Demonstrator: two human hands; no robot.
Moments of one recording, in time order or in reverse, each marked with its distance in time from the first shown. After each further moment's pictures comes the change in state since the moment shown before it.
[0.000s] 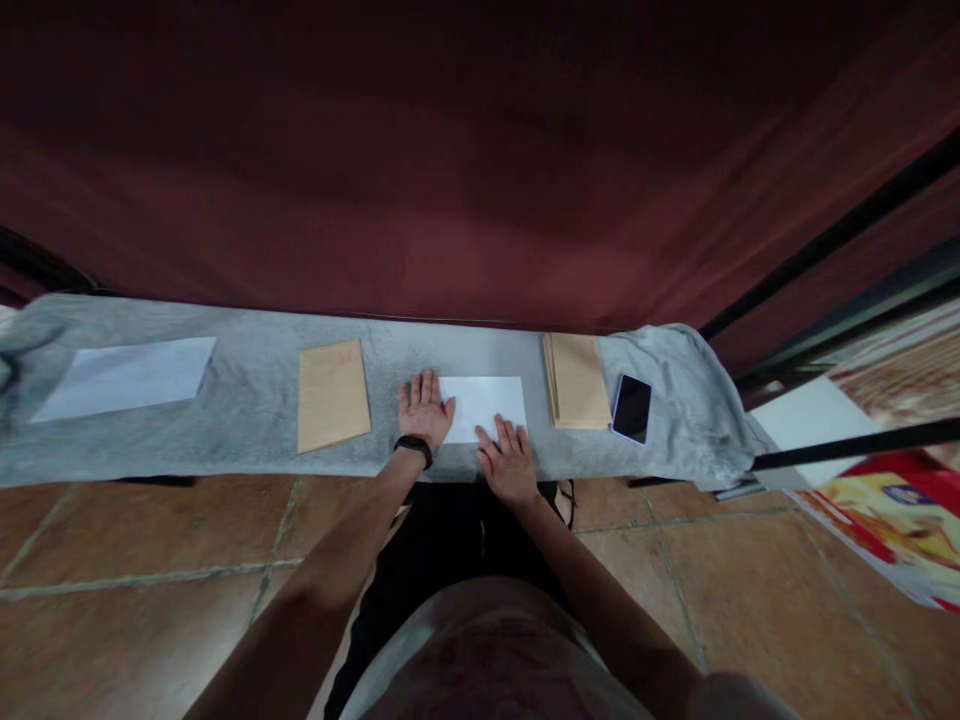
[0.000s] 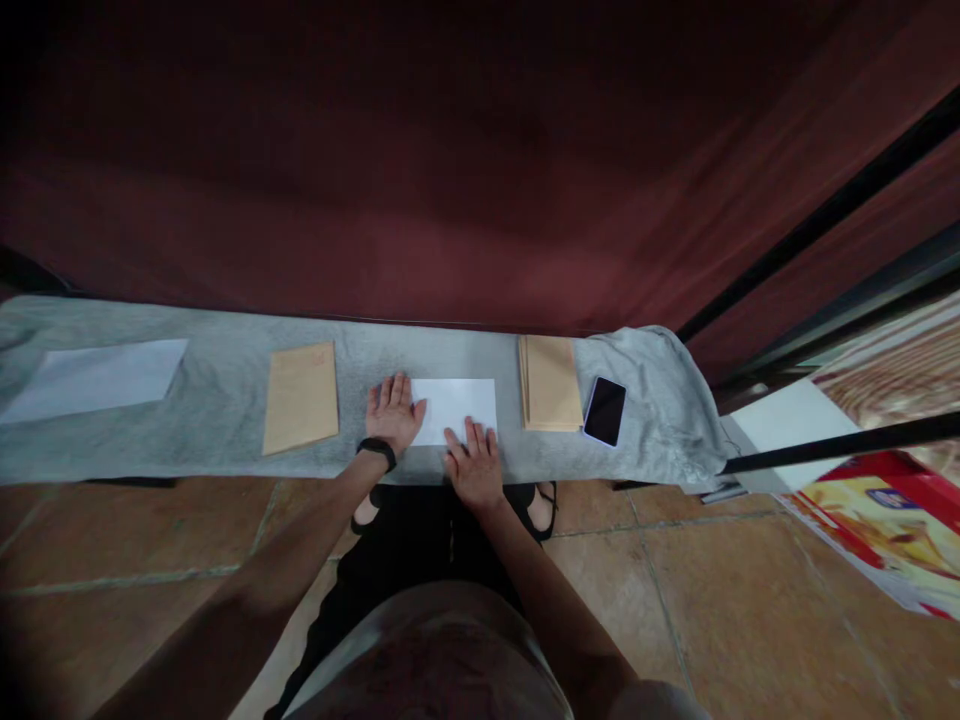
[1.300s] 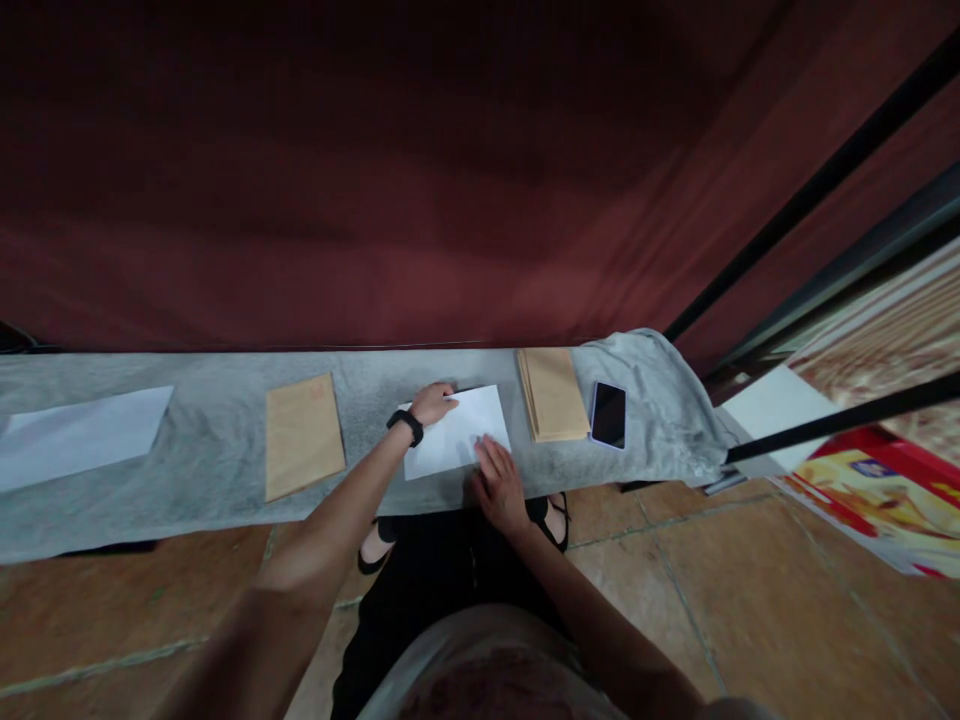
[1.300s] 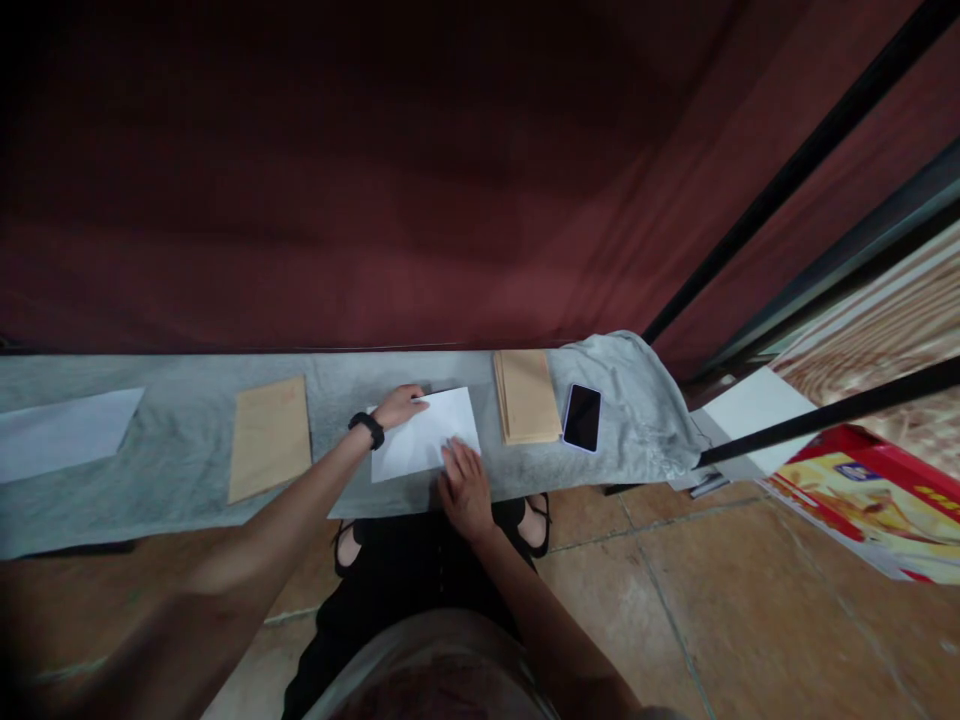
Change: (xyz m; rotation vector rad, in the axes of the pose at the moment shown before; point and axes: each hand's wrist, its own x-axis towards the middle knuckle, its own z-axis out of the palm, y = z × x) left_hand 0.089 0.034 -0.042 -0.547 -0.227 0.201; right_hand -0.009 0.014 0.004 0.433 0.227 0.044
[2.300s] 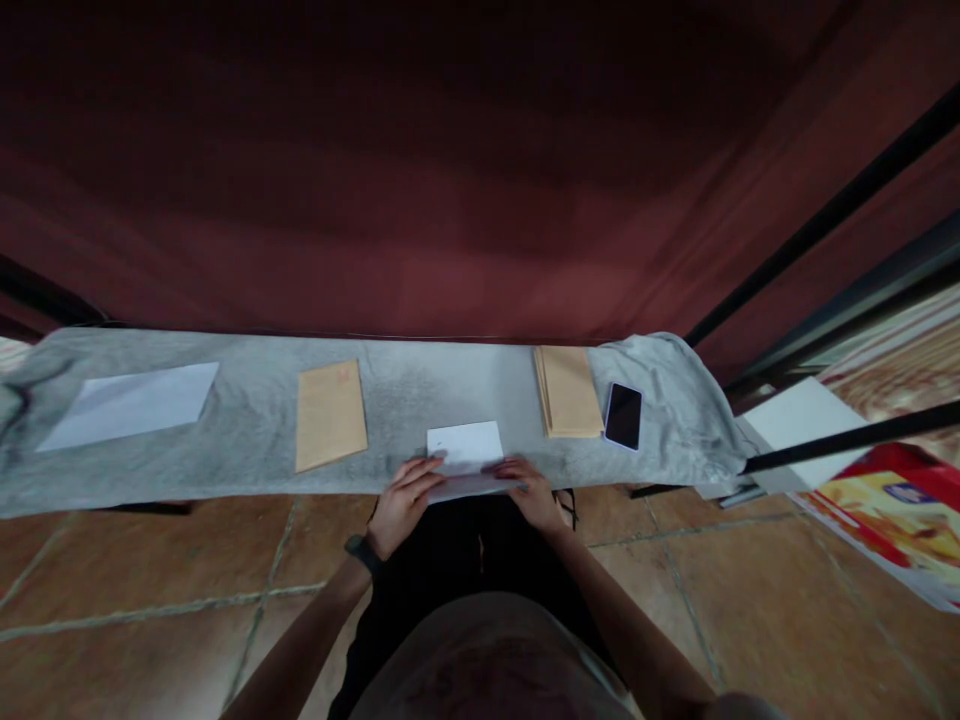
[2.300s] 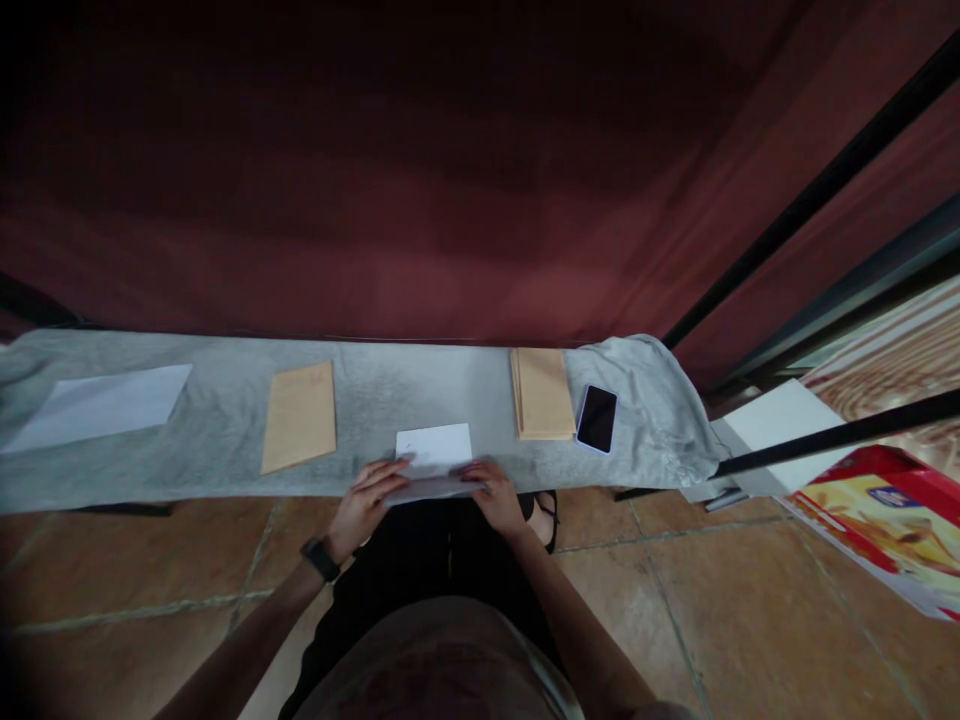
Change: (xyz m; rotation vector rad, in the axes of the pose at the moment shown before) left_hand -0.213 -0.056 0.035 -0.108 0.192 0.316; right_hand -0.014 0.010 -0.038 0.415 -0.146 0.080
